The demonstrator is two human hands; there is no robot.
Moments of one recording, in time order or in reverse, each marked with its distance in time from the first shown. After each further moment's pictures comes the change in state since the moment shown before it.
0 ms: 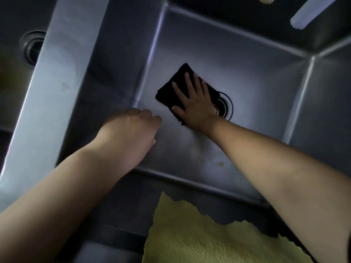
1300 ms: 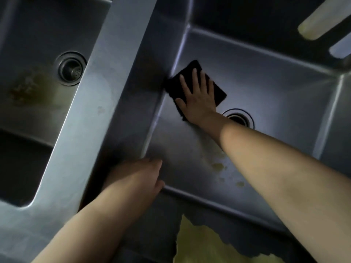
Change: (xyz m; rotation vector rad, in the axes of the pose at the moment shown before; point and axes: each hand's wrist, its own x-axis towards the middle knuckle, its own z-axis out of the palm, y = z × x) left_hand -0.040 -0.006 0.017 -0.287 -0.218 -0.267; right_hand 0.074 -0.032 -0.020 0.089 0.024 0.135
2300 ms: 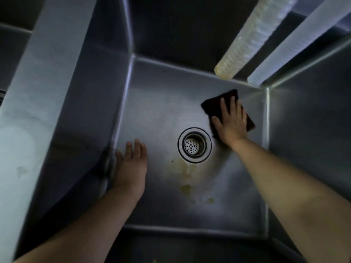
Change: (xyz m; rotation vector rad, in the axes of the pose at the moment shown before) left_hand 0.138 0.038 0.041 0.292 -0.032 0.058; right_hand -0.080 0.194 -0.008 -0.001 0.069 0.542
